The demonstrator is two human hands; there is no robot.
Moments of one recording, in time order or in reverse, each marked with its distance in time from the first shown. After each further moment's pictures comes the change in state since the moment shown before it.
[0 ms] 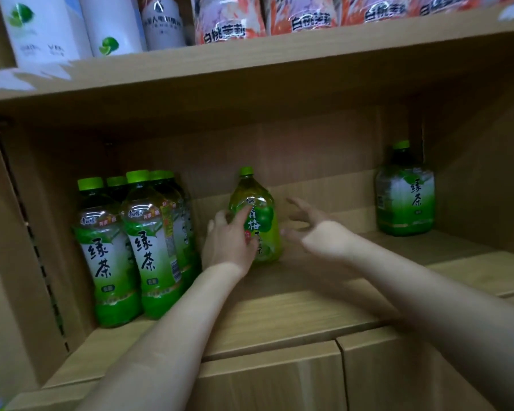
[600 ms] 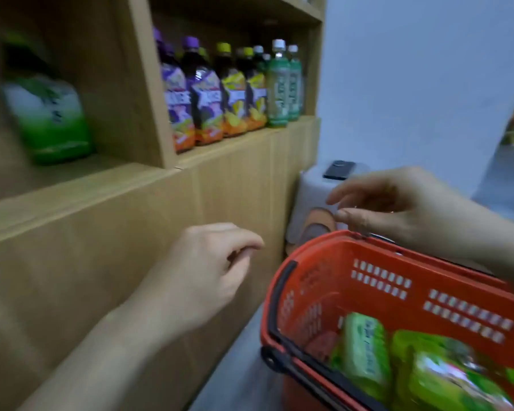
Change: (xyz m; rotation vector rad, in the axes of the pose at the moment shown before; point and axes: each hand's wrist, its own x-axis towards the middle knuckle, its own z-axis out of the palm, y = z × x) left_hand -0.231 0.314 0.061 -0.862 -0.391 1.084; right_hand -0.418 0.055 -0.277 -0.613 0.287 0.415
